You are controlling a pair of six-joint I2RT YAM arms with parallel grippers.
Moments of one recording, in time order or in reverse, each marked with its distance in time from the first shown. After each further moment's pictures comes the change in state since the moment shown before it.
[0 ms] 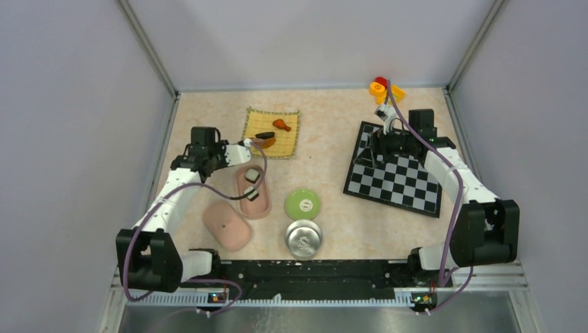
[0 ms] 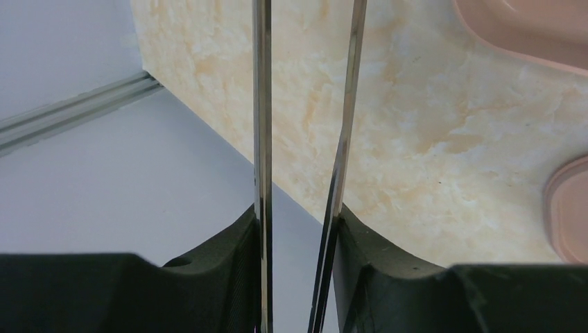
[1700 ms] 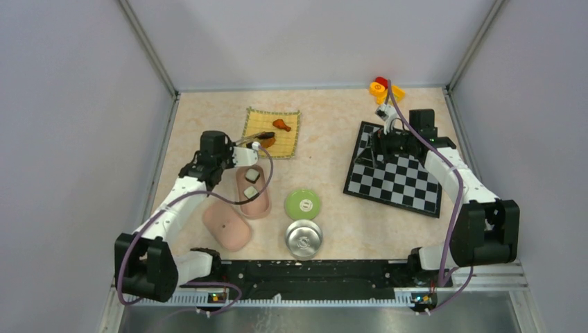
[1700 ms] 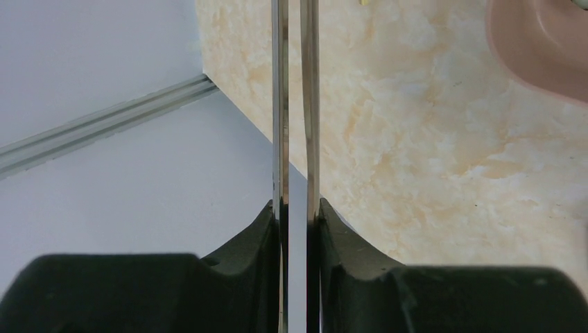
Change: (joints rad) left arm -0.117 -0.050 -0.125 0.225 -0.142 0.033; right arm -0.006 0.000 0.000 0.000 -0.001 0.000
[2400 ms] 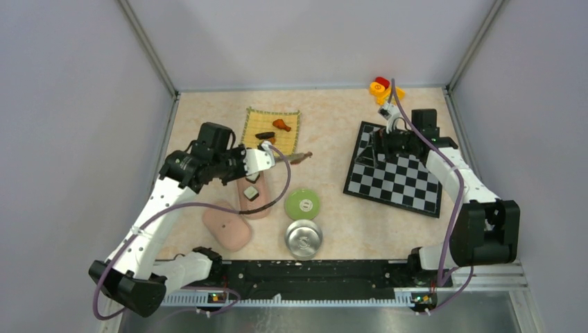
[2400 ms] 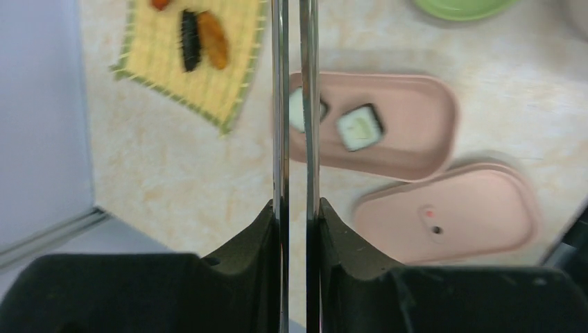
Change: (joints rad) left arm -0.186 -0.089 0.437 -0.690 0.378 -0.327; right arm -0.016 0.000 0.000 0.003 0.002 0.024
